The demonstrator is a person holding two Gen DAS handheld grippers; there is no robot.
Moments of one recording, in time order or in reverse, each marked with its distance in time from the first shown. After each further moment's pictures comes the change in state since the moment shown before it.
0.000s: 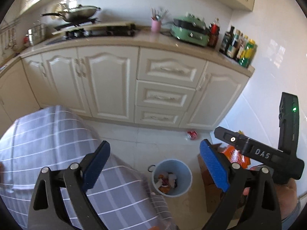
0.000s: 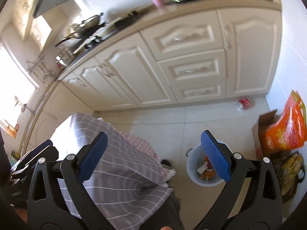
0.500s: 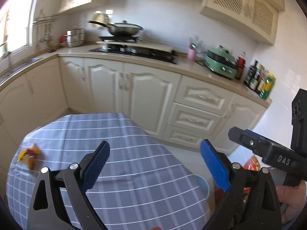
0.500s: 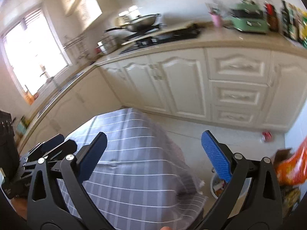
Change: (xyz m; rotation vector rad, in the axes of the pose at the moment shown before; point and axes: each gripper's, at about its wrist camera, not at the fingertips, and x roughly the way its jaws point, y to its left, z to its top) left arm -0.121 0.118 -0.019 -0.154 -0.166 0.157; right arm -0.025 0.171 -0.018 -0.294 -0.041 0.176
